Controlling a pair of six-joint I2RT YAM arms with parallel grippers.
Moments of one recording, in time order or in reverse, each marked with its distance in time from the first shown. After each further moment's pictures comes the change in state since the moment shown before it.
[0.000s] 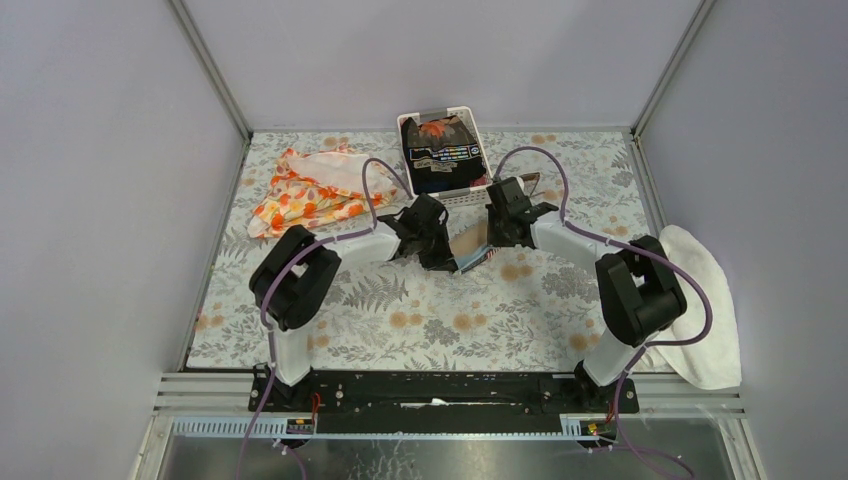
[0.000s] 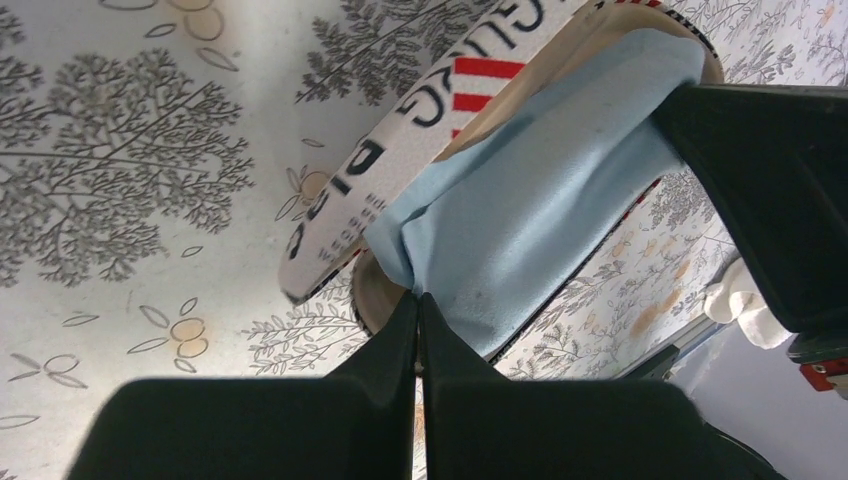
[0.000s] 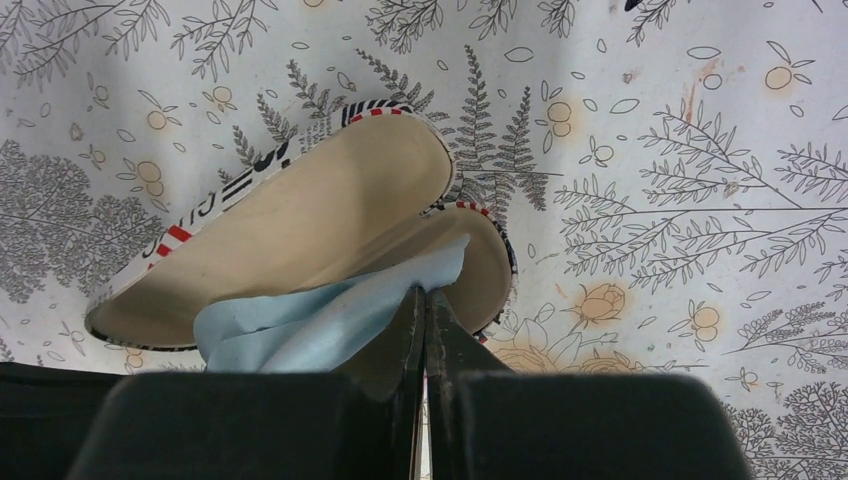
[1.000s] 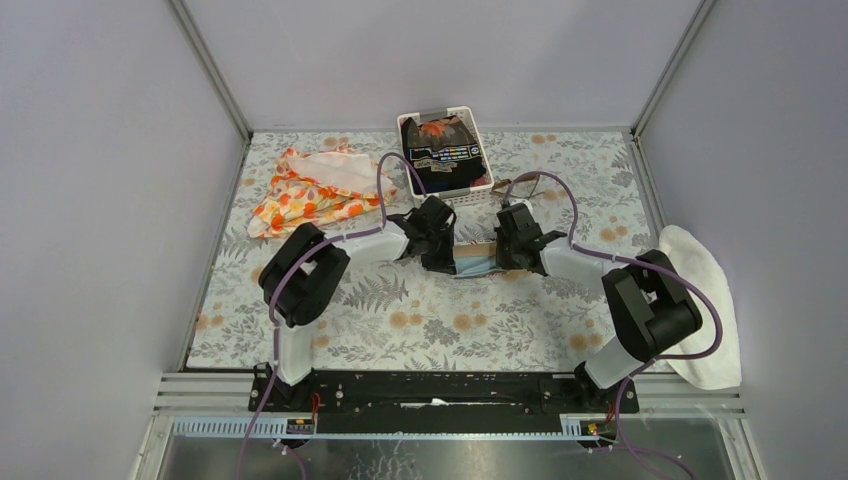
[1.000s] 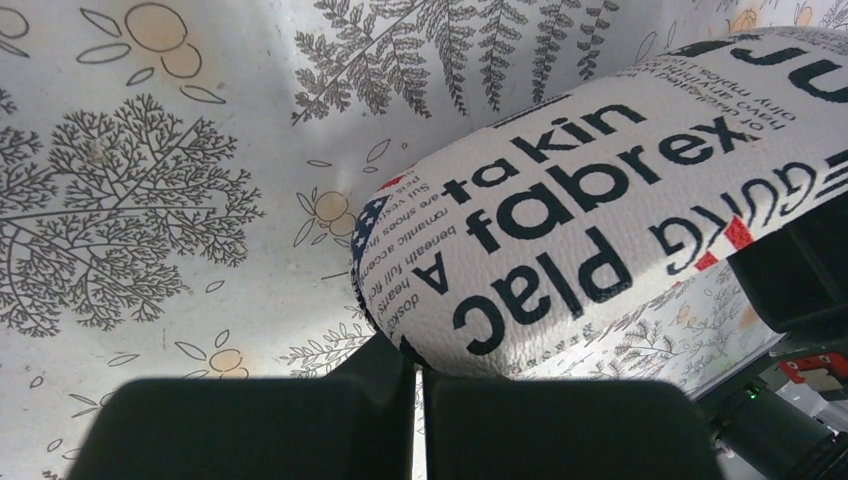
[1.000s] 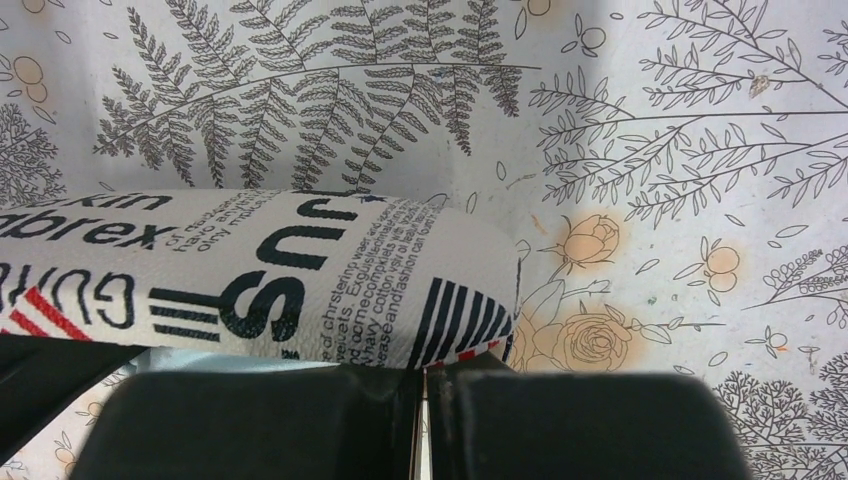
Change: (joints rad) left arm -0.029 0.053 0.059 -0.061 -0.044 0.210; right arm -0.001 -0.099 -0.264 0.175 -0.005 -0.014
